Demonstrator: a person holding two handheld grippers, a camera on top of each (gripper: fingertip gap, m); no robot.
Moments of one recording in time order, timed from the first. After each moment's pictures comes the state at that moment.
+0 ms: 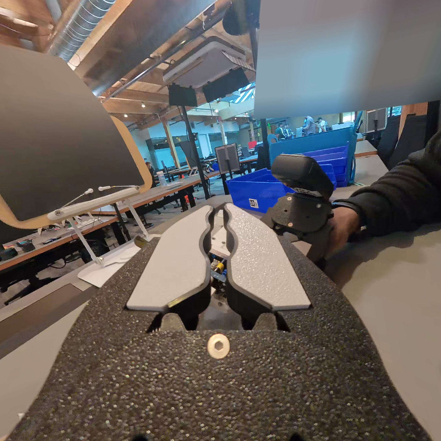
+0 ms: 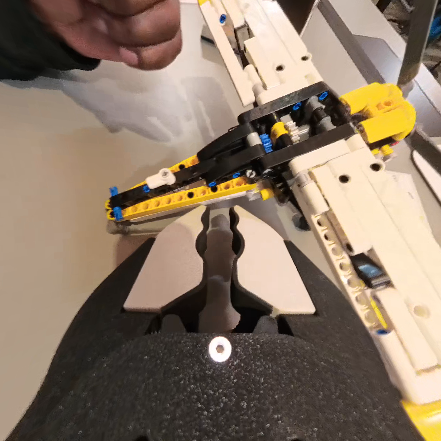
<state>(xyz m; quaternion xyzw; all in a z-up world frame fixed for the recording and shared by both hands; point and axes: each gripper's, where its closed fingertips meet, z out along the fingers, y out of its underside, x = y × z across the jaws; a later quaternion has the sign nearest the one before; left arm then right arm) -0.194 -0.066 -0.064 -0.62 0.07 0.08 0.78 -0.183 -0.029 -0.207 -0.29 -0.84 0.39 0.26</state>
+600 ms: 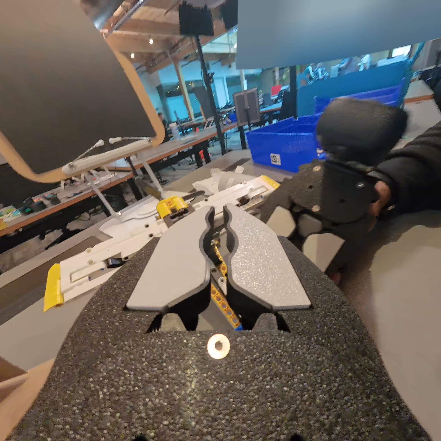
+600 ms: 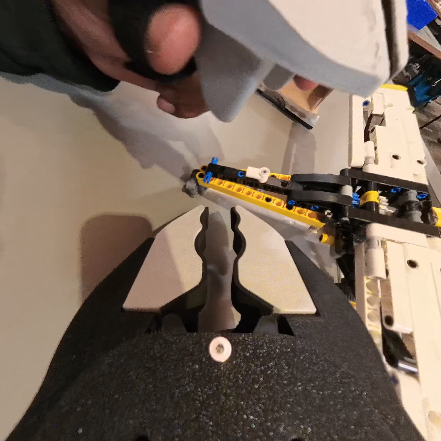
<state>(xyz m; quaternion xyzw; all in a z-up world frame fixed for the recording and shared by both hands) -0.221 -0.061 -0.100 -0.70 0.04 0.12 0.70 -0.207 -0.078 -0.207 -0.19 -0.86 0.38 0.28</state>
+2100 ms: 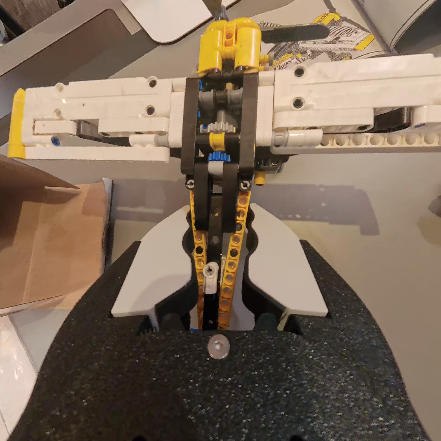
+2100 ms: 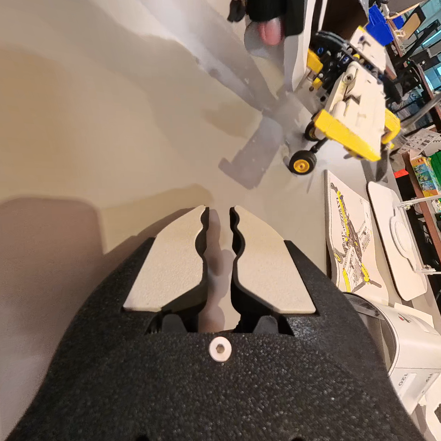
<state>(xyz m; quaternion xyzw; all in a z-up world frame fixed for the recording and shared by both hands) -0.279 -0.102 -0.188 -0.90 -0.19 0.15 0.37 -0.113 -0.018 -0.214 -0.15 -0.87 0.32 0.35</state>
